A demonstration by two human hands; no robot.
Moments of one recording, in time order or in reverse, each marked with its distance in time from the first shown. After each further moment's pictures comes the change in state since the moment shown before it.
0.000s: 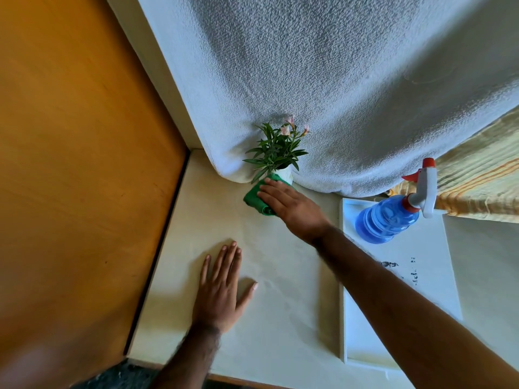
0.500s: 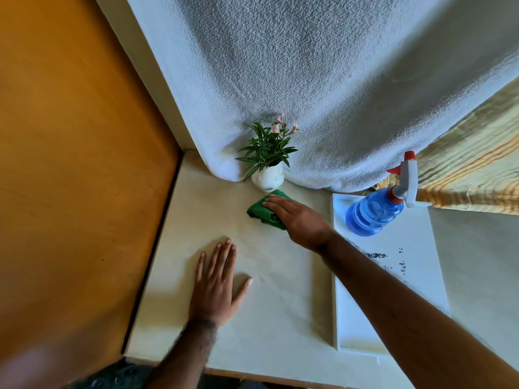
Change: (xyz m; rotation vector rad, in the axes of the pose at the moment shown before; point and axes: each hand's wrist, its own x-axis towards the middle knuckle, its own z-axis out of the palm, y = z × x) left_hand 0.001 -0.002 0.003 -0.010 -0.011 -0.002; right_hand -0.040 -0.004 -0.004 0.136 -0.120 0.137
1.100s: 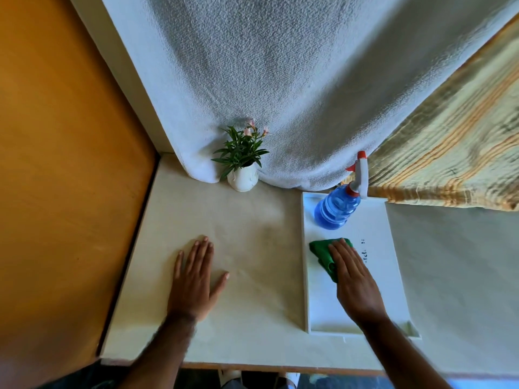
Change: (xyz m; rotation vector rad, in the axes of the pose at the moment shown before) left_hand 0.001 0.001 -0.008 -0.049 -0.033 -0.002; right_hand -0.219 -0.020 -0.016 -0.202 0.199 0.508
